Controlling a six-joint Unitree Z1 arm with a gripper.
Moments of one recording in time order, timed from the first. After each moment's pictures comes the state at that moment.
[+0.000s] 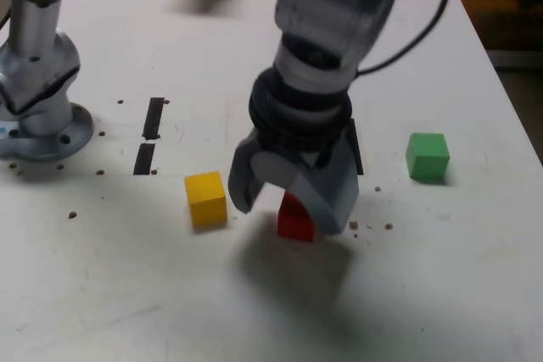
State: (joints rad) arm -0.48 2.07 -1.56 1.28 -0.02 -0.06
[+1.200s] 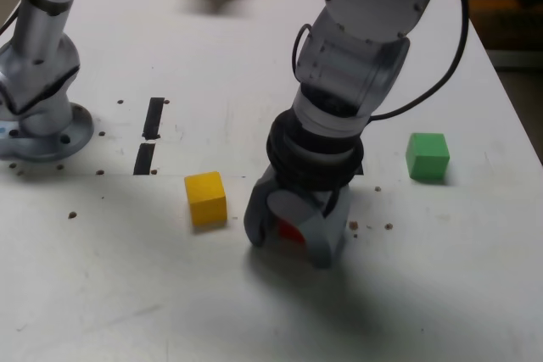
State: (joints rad) arm -0.46 2.15 -1.51 1.13 -0.05 -0.04
